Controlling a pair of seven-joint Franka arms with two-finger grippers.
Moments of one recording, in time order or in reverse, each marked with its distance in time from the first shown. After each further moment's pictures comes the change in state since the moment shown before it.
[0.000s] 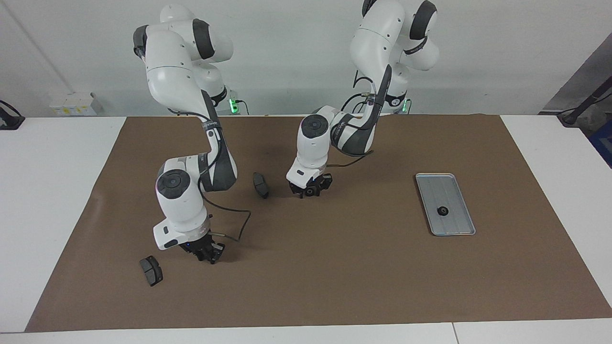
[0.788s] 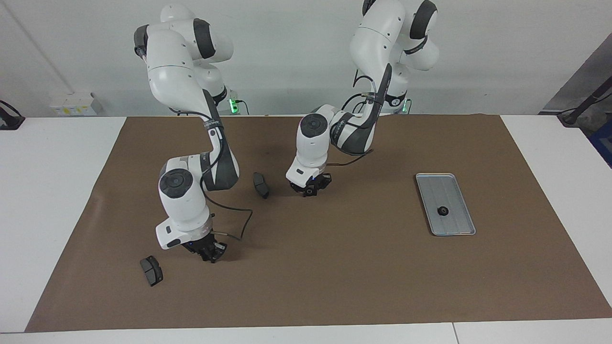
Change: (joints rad) left arm -0.002 -0.004 -0.002 0.004 0.001 -0.021 0.001; right arm 0.009 -0.006 0.009 -0.001 0.000 -0.007 0.000
